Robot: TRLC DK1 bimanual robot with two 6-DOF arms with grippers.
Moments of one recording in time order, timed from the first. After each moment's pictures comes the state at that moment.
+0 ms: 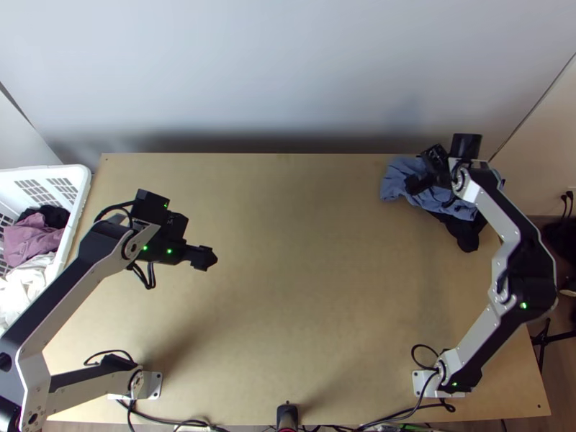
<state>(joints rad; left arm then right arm) -0.28 1.30 1.10 -0.90 0.30 -0.08 -0.06 1.93 1.50 -0.34 -0.10 -0.60</state>
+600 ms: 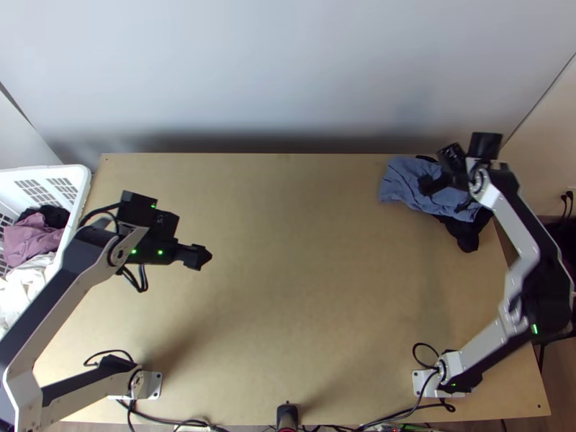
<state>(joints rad) -0.26 1.22 1.10 -0.91 0.29 -0.08 -0.08 1.74 1.46 -0.44 -0.09 -0.56</state>
